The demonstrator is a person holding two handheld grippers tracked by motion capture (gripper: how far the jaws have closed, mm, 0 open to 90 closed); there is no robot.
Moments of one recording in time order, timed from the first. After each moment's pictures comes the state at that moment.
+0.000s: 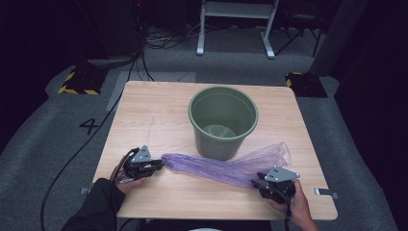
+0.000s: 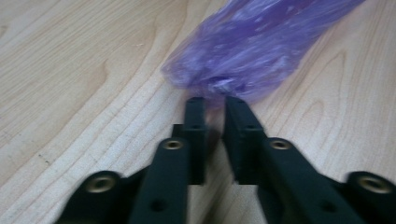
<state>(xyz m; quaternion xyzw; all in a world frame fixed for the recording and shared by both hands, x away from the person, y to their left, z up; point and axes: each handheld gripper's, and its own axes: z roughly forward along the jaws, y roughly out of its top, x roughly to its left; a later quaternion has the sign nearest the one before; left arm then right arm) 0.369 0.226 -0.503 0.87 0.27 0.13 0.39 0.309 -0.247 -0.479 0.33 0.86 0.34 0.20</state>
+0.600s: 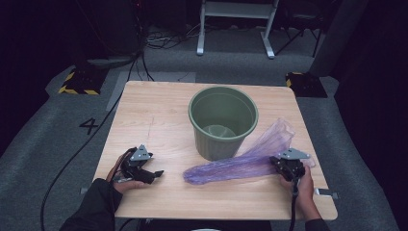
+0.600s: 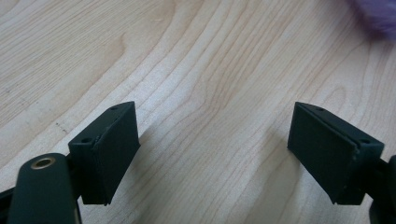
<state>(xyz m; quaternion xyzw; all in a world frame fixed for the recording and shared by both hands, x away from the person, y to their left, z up) 0.371 0.234 -0.504 0.87 0.29 0.12 0.37 0.376 -0.298 -0.494 0.43 0.80 0.33 0.26</state>
